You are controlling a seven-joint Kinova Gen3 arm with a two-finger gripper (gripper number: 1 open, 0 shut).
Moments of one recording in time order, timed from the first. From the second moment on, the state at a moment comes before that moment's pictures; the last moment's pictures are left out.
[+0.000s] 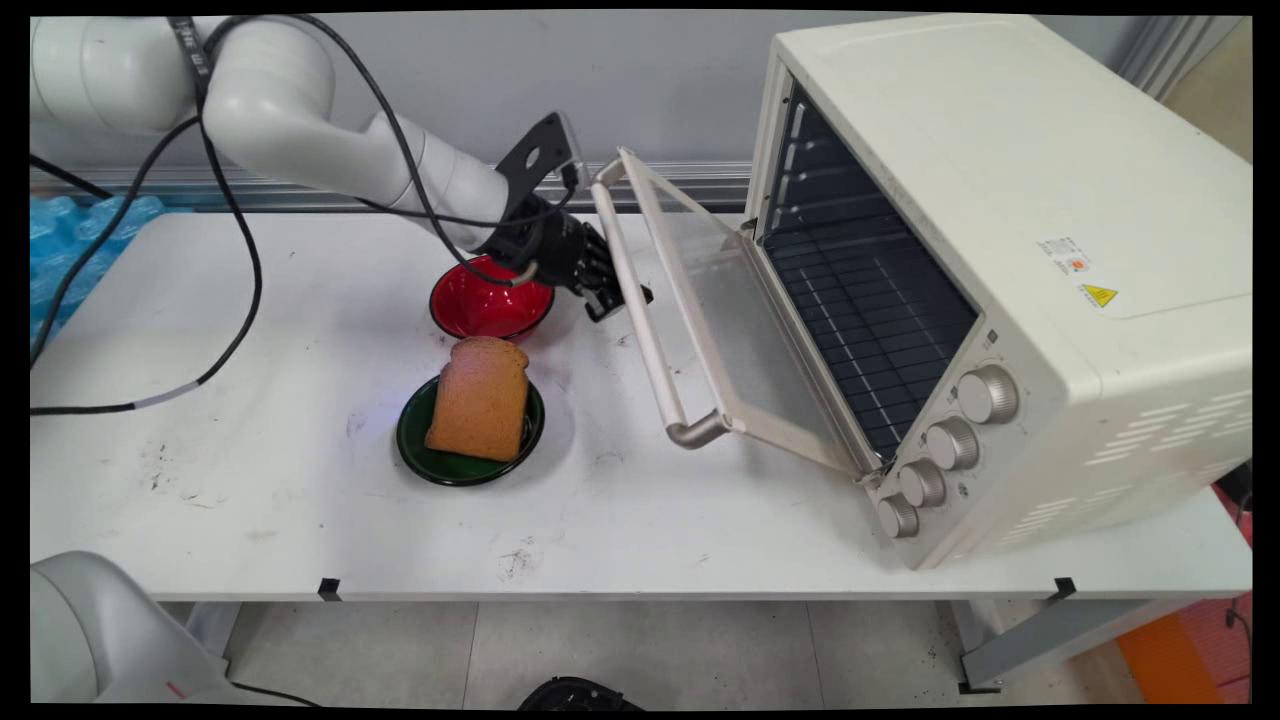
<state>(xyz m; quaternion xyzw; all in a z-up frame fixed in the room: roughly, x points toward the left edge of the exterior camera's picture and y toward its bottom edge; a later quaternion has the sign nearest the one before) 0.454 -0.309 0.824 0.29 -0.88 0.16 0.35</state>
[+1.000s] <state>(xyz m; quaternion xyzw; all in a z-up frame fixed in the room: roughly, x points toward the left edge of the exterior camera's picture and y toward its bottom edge) 0.414 -0.347 0.859 0.28 -0.85 0.18 0.41</state>
